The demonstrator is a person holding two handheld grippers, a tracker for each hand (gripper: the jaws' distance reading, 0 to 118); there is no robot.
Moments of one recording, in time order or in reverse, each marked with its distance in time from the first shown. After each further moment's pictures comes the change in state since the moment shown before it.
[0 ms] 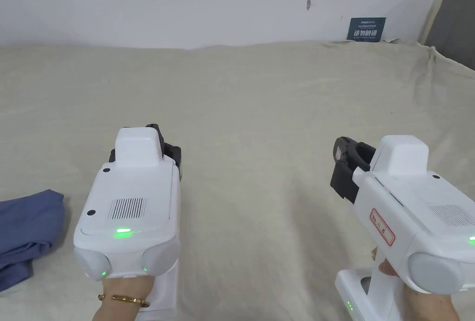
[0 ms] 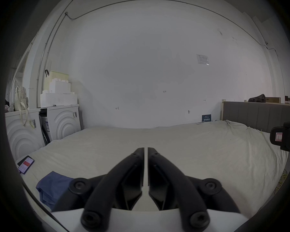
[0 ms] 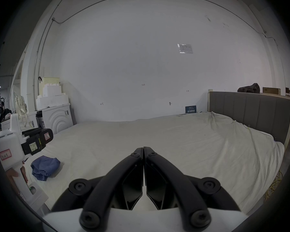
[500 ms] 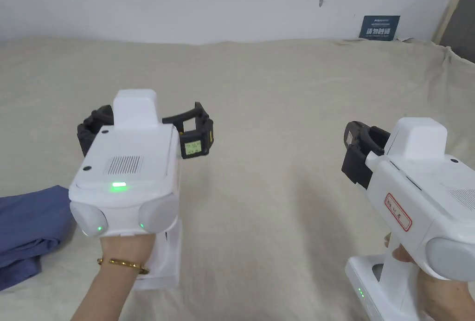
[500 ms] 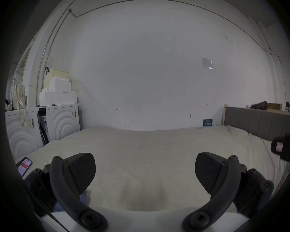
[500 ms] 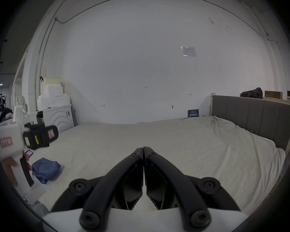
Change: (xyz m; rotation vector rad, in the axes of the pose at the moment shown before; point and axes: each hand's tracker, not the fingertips) left arm -0.011 0.028 -0.025 -0.014 -0.004 0.033; right arm -0.010 0.021 -0.017 0.016 0.017 0.018
